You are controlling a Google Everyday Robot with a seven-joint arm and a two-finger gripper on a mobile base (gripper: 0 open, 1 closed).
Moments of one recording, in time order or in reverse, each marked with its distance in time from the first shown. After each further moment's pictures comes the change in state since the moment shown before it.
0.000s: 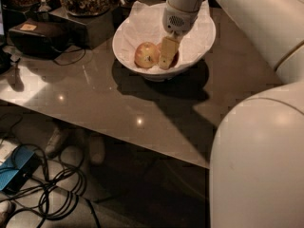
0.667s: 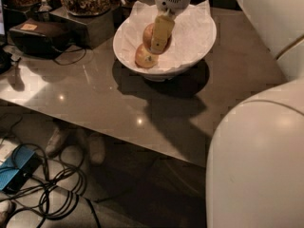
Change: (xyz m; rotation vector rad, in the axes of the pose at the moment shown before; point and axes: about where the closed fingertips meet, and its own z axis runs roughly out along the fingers) arm -0.033 0.021 -0.059 0.016 -0.062 -0.130
